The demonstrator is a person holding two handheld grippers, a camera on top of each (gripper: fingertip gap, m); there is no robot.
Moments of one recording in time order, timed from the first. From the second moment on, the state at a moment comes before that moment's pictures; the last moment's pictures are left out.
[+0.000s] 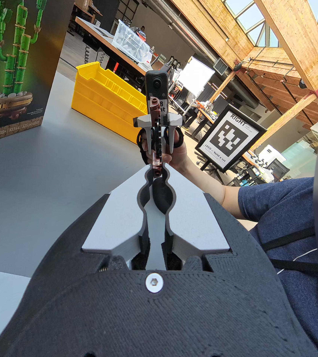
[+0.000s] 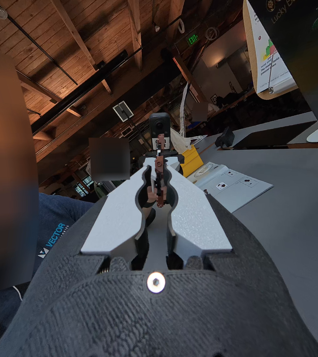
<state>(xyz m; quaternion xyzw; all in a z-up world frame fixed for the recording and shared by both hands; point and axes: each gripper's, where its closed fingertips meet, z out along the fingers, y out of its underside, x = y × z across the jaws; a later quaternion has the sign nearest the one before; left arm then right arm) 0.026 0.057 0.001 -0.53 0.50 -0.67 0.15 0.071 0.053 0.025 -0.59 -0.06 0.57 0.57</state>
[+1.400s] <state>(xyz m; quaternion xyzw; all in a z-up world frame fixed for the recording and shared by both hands) 0.024 0.024 -0.045 -0.56 0.58 -0.59 0.06 0.050 0.042 -0.009 -0.68 -0.15 0.52 0.49</state>
